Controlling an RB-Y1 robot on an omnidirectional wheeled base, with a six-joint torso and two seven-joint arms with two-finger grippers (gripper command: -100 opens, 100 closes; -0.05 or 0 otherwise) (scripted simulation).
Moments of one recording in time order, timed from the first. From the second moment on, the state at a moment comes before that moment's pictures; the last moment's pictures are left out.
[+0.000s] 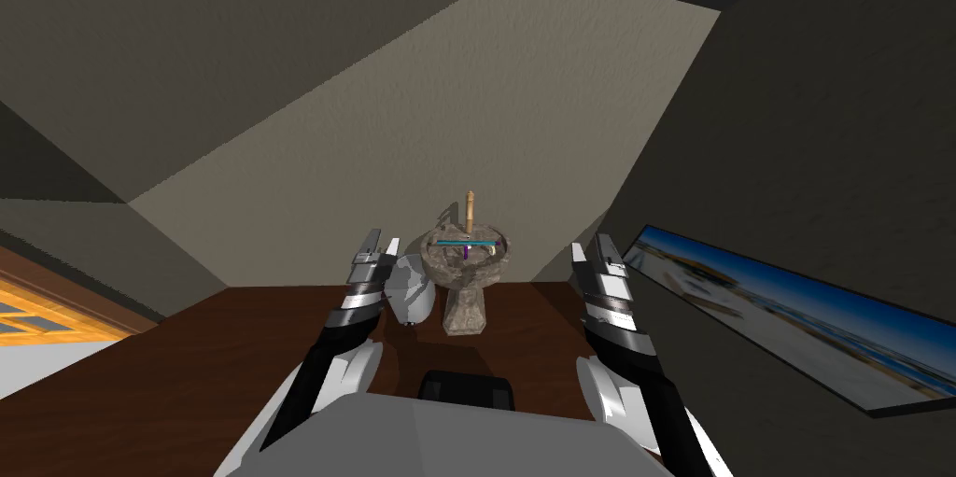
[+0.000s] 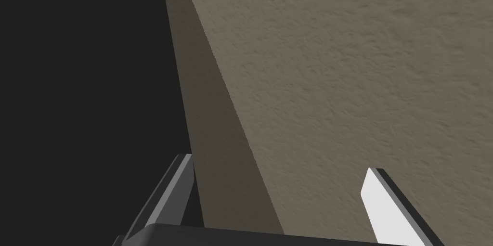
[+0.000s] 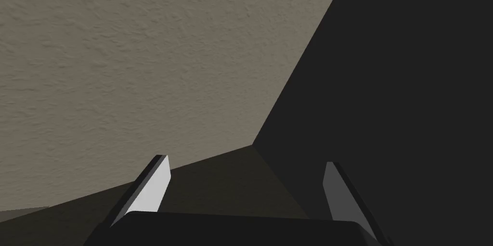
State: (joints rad) left arm 0.53 -0.01 0.02 -2.21 0.01 -0.53 0.02; right arm 0.50 -0.02 -0.06 -2.36 0.02 -0.42 0.06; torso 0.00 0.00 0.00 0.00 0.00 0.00
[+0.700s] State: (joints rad) left arm 0.50 0.12 0.00 -2.14 0.01 -0.49 0.06; right arm 0.50 -0.02 -0.06 -2.36 0.02 -0.42 0.06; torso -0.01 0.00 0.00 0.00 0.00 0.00
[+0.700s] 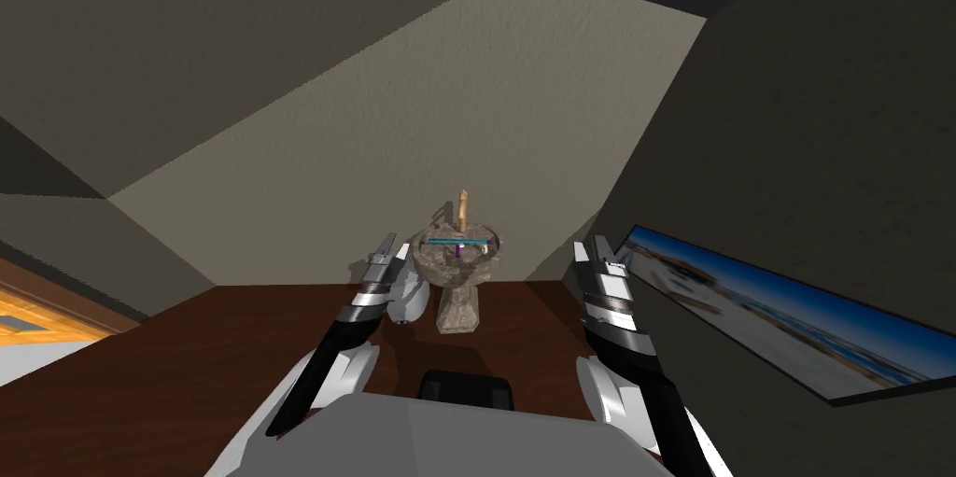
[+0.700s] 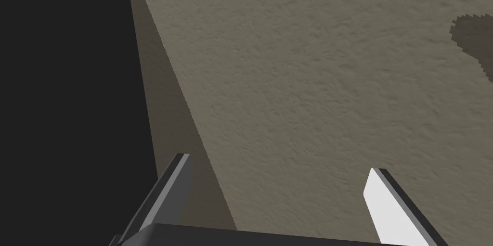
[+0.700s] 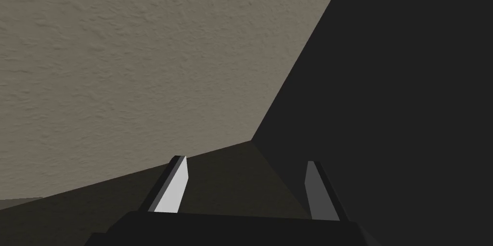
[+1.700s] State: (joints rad) left arm 0.43 0.14 -0.04 -1.96 0.05 -0.34 0.15; right arm 0.50 -0.02 -0.06 -2.36 0.02 -0.42 0.06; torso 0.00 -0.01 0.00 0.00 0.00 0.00
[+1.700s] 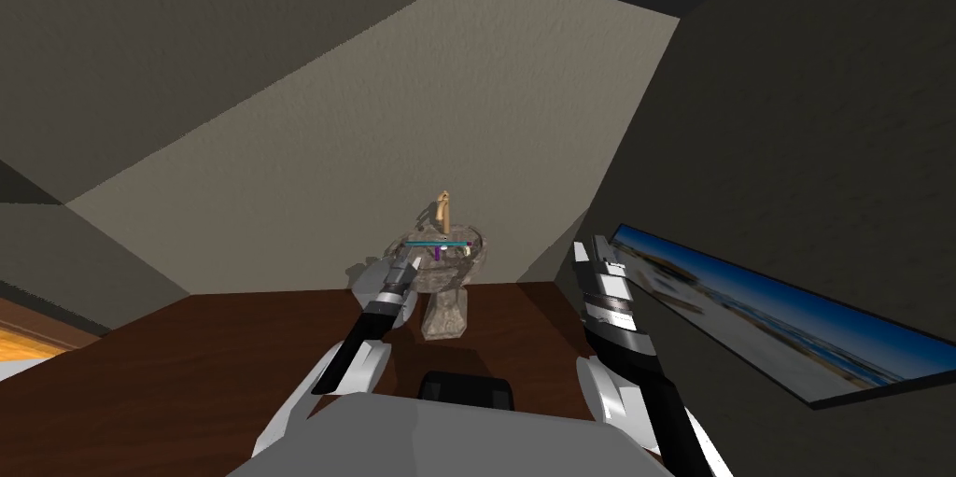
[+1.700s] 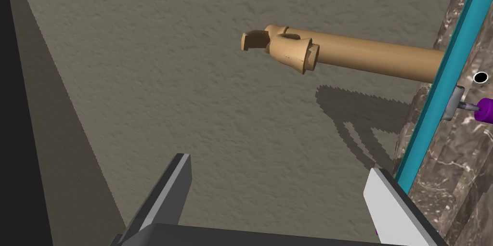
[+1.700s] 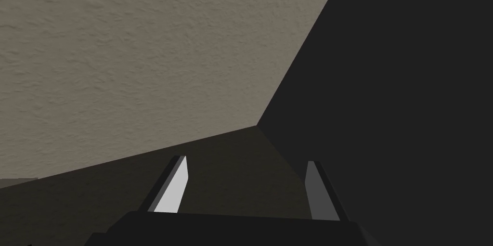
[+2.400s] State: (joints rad) left arm 0.38 0.14 -0.03 -1.85 0.09 -0.23 0.14; right arm 0.50 -0.02 -0.06 -2.36 0.02 -0.42 0.06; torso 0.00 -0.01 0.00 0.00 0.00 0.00
